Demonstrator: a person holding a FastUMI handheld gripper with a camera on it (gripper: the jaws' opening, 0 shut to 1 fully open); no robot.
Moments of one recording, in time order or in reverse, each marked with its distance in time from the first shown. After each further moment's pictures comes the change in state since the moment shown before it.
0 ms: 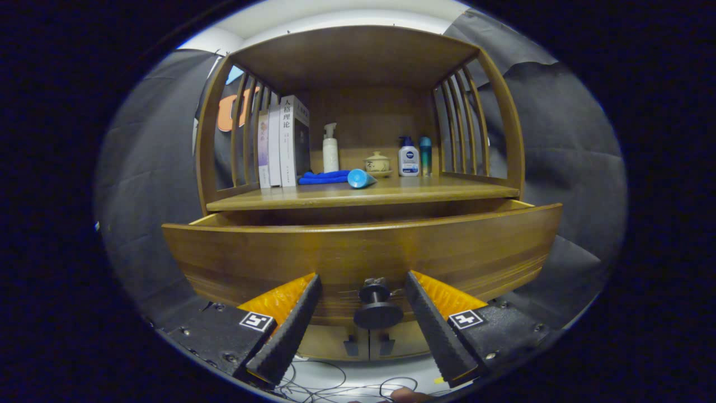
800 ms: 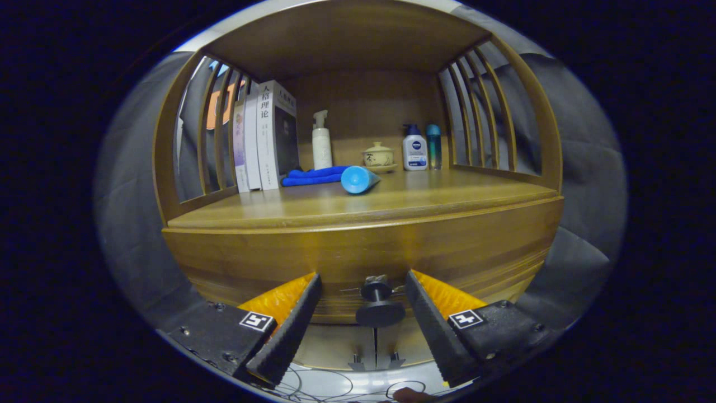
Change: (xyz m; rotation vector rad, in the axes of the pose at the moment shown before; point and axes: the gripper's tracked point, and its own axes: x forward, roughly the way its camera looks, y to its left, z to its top) arm 0.068 0.001 0.014 0.055 0.061 0.000
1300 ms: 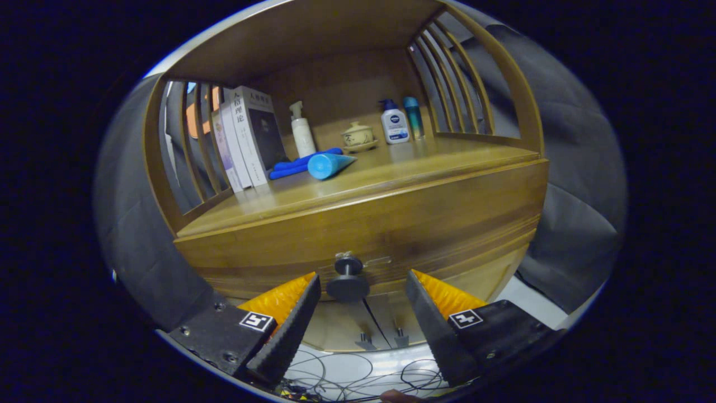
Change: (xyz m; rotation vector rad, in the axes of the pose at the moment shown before) arm -0.051 -0.026 -0.005 0.112 0.123 0.064
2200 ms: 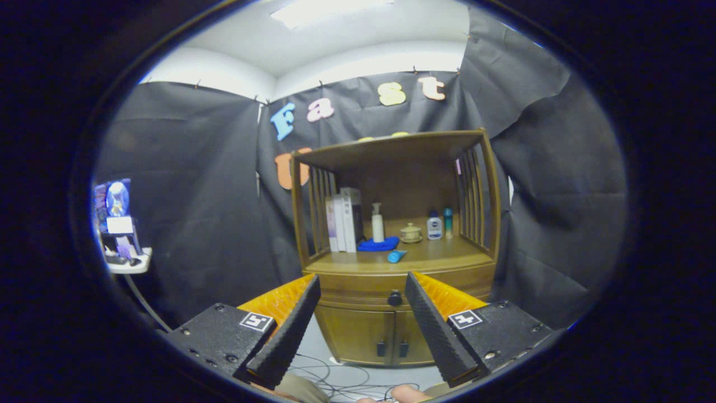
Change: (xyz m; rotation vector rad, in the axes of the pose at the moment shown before) arm -0.316 0.068 0.057 -0.185 -0.378 0.277
